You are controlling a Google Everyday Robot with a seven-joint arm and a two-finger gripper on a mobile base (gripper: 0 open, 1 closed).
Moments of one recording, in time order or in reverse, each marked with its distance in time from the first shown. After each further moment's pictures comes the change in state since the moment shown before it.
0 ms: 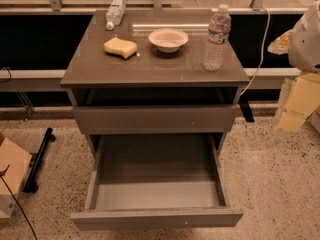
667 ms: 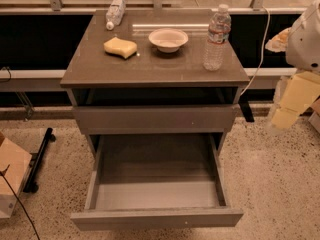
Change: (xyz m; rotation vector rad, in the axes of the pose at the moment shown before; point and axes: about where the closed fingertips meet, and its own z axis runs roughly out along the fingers) arm -0.007 -0.006 0.003 0.019 -0.051 0.013
